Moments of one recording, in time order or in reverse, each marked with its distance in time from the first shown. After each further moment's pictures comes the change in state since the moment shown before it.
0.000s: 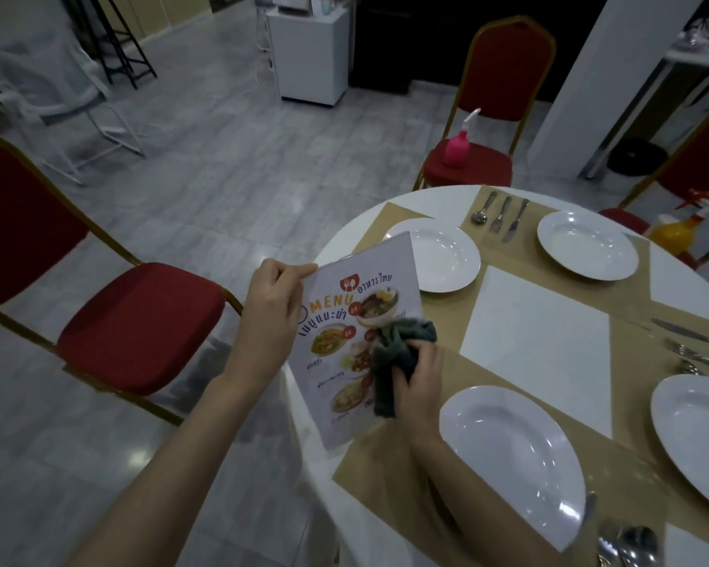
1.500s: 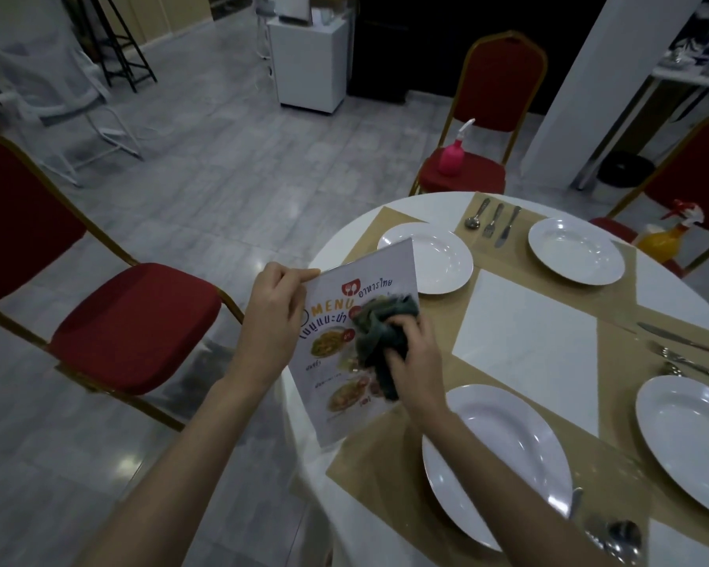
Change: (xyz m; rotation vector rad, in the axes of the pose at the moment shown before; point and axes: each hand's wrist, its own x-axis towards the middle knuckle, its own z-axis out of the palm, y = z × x) left_hand -0.011 0.011 -0.003 -0.058 0.008 -0.016; right_hand 0.020 -0.042 -0.029 -0.073 -0.126 -0.206
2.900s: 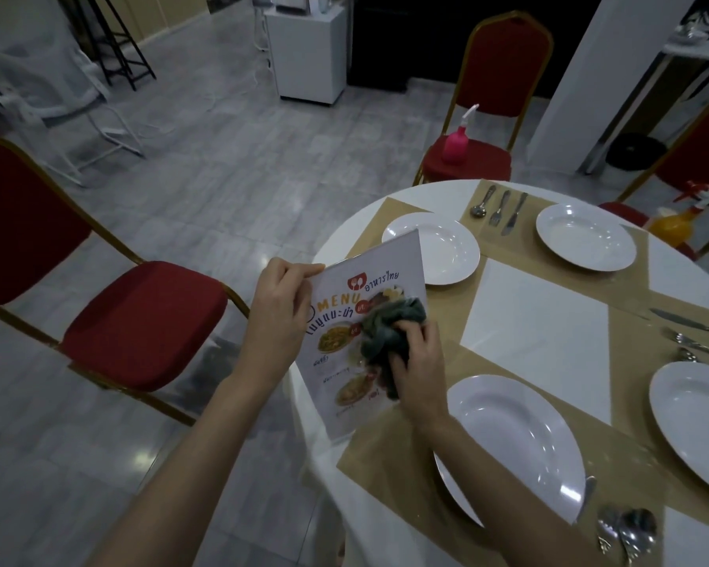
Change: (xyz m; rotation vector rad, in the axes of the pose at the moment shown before) left_hand -0.003 0.003 -0.001 -0.029 0.002 -0.009; right_hand -0.019 0.014 0.017 -0.099 0.081 -0.053
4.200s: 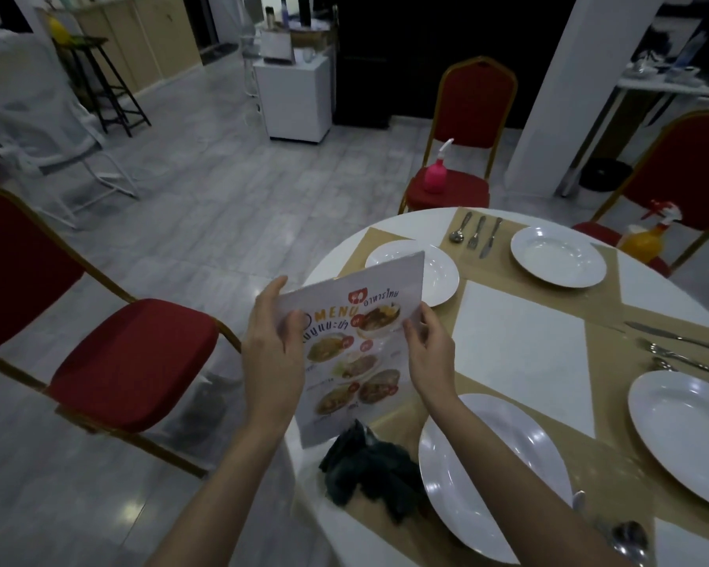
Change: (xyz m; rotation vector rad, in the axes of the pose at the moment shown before) left_hand -0.022 0.043 0.008 -0.305 0.185 -0.223; right_hand 0.047 -0.008 -0.044 0.459 0.058 0.310
